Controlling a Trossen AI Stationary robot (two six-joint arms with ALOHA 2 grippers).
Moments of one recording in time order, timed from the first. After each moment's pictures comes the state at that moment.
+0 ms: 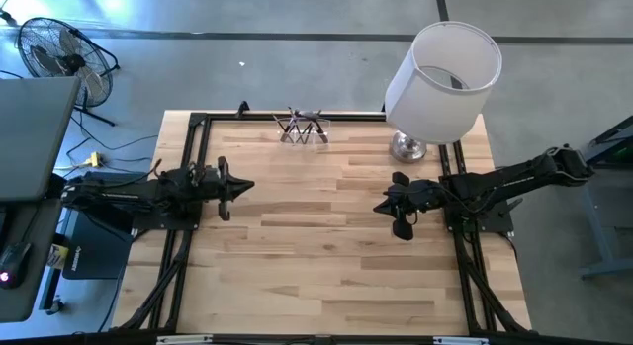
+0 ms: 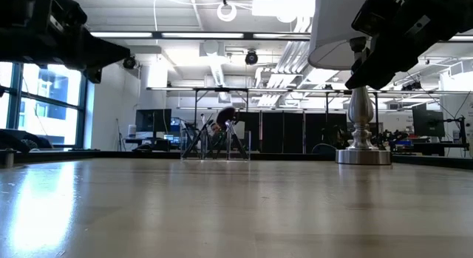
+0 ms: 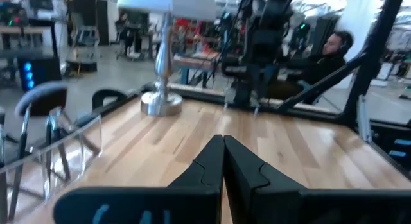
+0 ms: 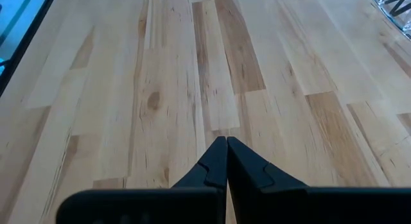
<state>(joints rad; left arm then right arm) -0.01 0.20 0.02 0.23 -0.17 -0.11 0.14 0.95 0.47 -0.14 0.10 0.26</state>
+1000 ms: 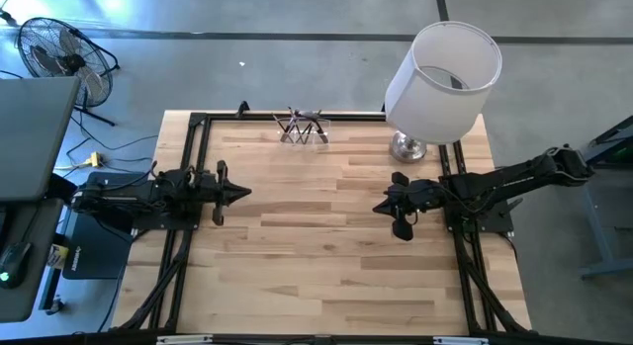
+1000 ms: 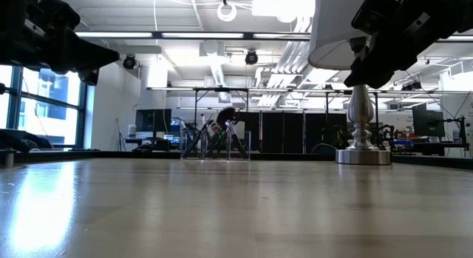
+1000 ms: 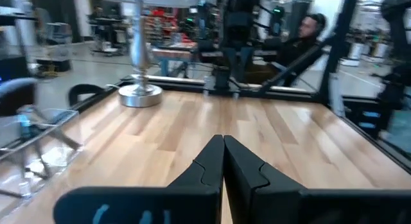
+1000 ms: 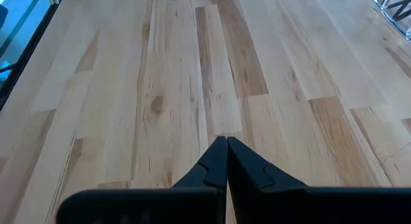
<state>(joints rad) -0.01 0.01 0.03 0.00 -0.08 -0.06 0.14 0.95 0.47 -0.12 0.09 0.26</state>
